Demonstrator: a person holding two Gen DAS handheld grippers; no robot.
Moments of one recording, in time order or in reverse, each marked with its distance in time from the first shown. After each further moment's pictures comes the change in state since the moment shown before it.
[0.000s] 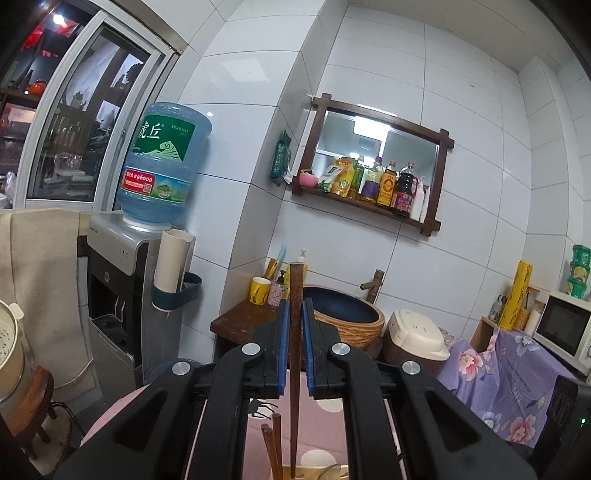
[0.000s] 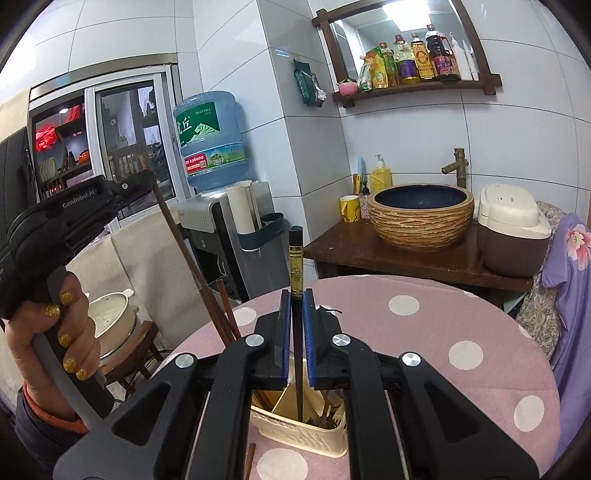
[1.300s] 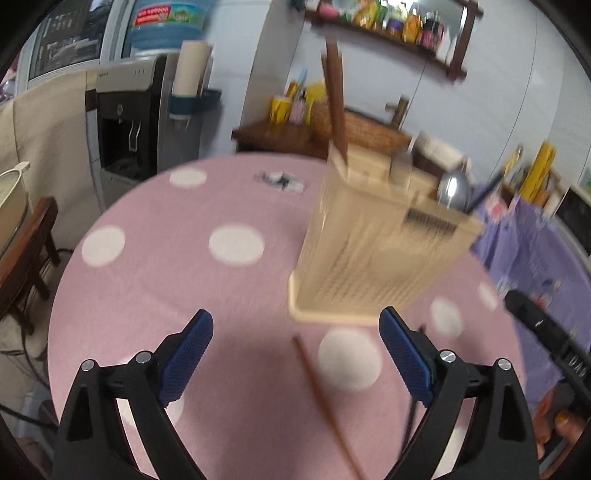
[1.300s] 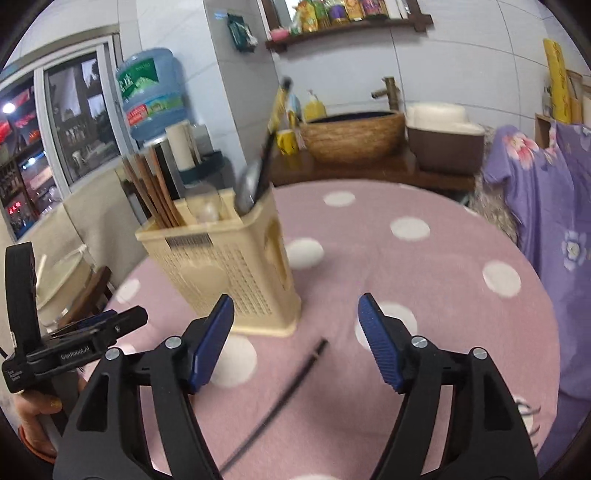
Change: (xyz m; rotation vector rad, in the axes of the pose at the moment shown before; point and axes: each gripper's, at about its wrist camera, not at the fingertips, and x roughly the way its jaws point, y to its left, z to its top) left arm -0.024 0.040 -0.201 0.023 0.626 0.072; right arm -0.037 -0.036 -0.141 0.121 0.176 -0.214
